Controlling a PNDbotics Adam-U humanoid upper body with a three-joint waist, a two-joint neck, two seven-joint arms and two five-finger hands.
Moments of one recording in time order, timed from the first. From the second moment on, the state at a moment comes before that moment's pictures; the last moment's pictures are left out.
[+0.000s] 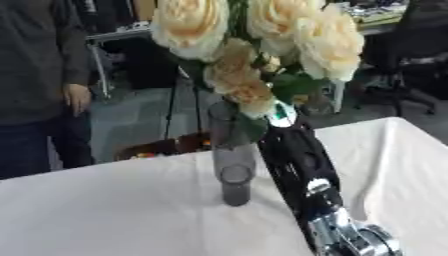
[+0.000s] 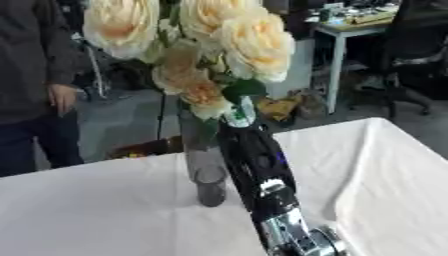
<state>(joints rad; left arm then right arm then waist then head) -0.19 0.21 -0.08 -1.62 -0.02 0.00 0.07 -1.14 -0.44 -0.20 -1.11 -0.04 -0.46 -0.06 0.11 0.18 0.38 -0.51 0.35</state>
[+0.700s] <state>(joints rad) -0.19 0.21 -0.08 -1.62 -0.02 0.00 0.07 -1.15 -0.45 -0.22 -1.04 0.06 -0.37 -0.03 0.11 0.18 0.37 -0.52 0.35</state>
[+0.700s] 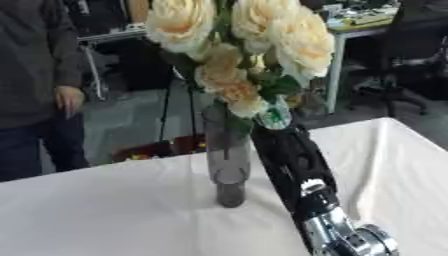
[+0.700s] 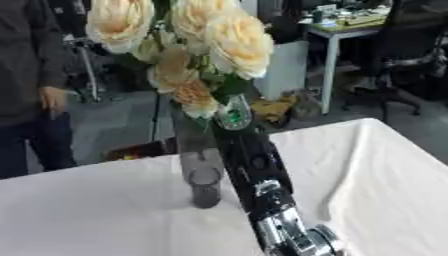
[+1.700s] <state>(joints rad) -0.18 0.21 -0.08 -1.62 -0.03 0.00 0.07 -1.15 -0.46 -0.26 -0.85 0.23 -0.33 0.01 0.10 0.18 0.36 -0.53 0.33</state>
